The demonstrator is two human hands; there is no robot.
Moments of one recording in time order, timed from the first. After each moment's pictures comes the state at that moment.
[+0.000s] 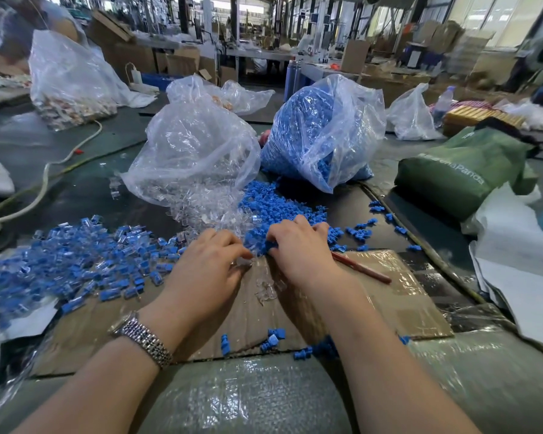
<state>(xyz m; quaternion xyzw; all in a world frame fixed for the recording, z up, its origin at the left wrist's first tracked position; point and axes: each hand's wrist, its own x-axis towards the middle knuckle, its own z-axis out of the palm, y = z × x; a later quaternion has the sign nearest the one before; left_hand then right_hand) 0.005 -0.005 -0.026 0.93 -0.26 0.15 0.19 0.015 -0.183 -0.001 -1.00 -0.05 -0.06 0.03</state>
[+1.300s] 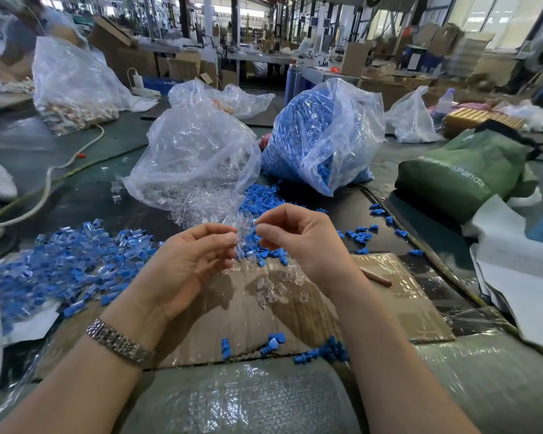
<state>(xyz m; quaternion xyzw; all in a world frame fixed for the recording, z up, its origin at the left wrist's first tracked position) -0.003 0.009 0.009 0.54 -0.03 -0.15 0.83 -0.009 -0.194 0.020 -0.75 -0.13 -0.07 0.65</state>
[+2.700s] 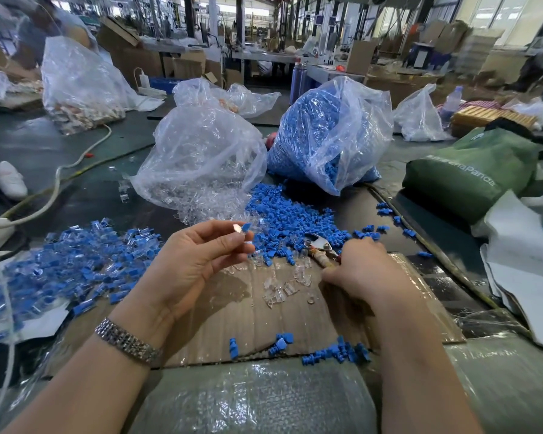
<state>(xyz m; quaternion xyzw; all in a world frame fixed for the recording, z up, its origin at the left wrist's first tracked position) -0.005 0.010 0.008 0.53 -0.08 -0.11 0.84 -0.017 -0.240 0.022 -0.98 0.16 0.09 0.09</state>
